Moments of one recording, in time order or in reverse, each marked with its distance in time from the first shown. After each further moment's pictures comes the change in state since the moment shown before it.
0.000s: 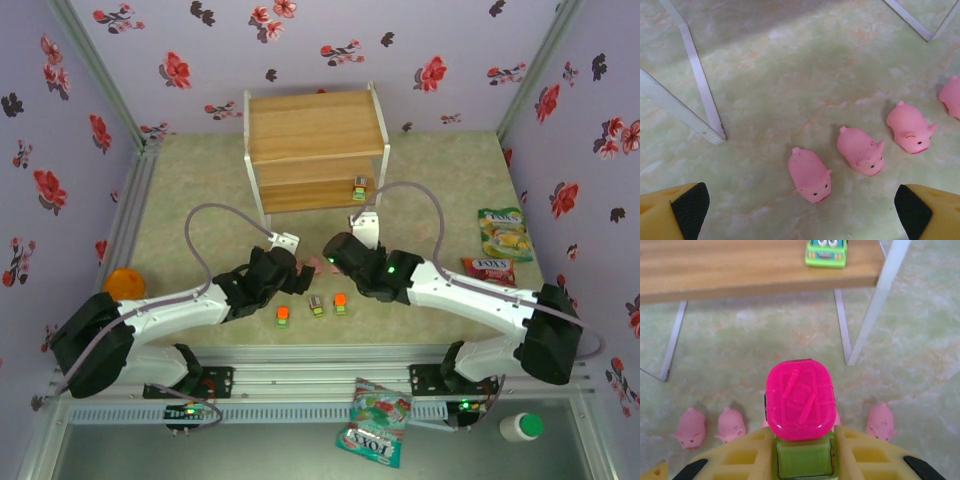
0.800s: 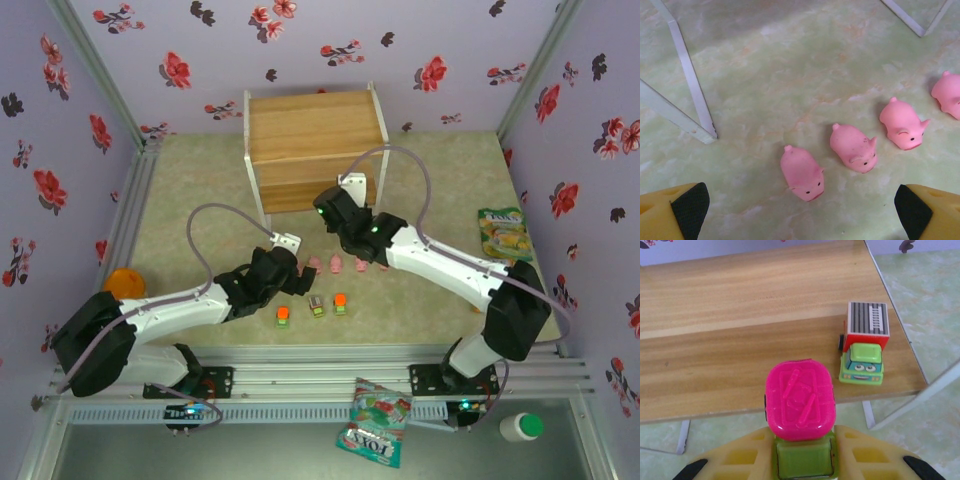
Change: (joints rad) left arm 0.000 0.009 0.005 0.000 0.026 0.000; right arm -0.152 0.215 0.261 0.080 -0.067 -0.117
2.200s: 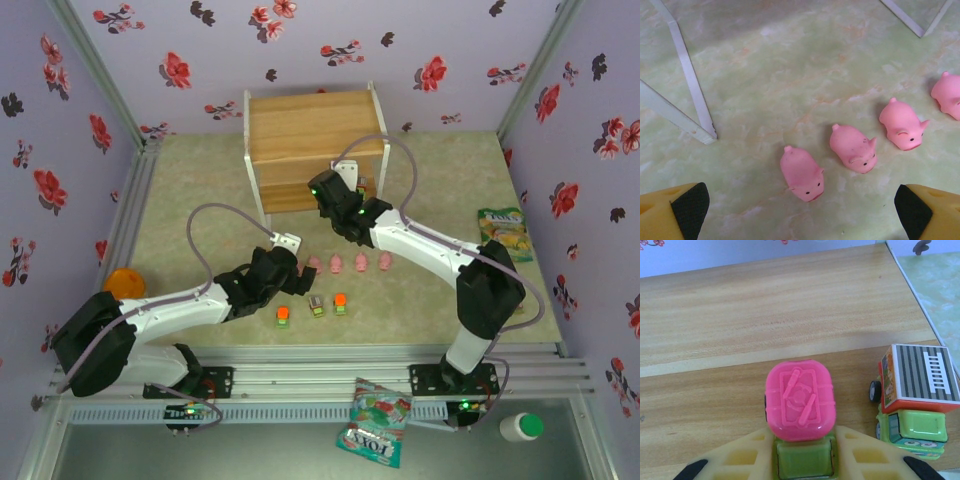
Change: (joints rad) left arm 0.000 0.000 0.001 0.000 0.000 0.000; right arm -0.076 0.163 0.101 0.085 -0.050 -0.050
